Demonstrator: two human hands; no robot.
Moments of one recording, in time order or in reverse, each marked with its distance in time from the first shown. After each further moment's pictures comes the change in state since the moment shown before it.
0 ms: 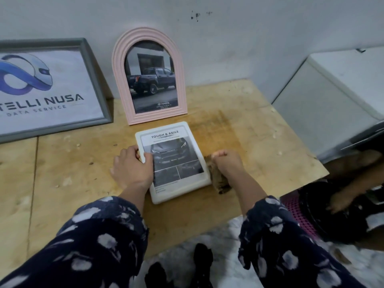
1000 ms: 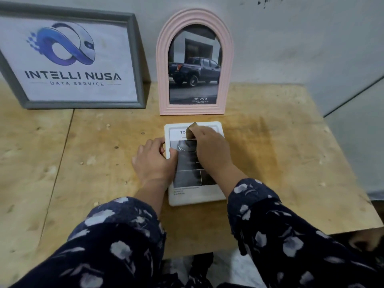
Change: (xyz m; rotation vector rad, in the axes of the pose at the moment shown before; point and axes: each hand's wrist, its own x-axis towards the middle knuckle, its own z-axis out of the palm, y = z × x) left_hand 0.003 0.006 0.002 -0.040 0.016 -0.082; right_hand 0.033 -0.059 0.084 -0.688 -0.006 -1.107
